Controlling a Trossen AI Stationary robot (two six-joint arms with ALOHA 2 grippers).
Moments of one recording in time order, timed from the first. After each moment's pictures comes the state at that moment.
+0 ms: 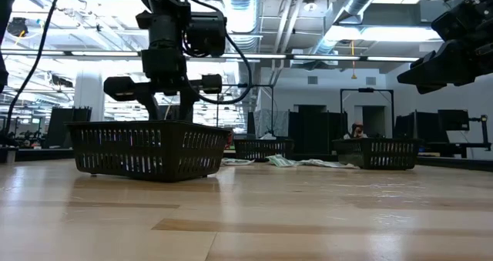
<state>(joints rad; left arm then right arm) 0.17 1.54 1.12 -0.84 0.08 1.67 0.17 0.08 0.10 -0.29 0.26 0.03</state>
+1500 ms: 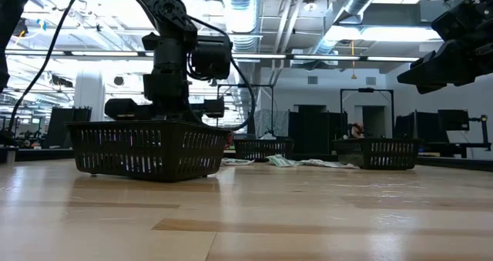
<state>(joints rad) 0.17 1.66 1.09 -0.75 0.12 1.70 0.17 0.08 0.10 -0.29 0.26 0.03</state>
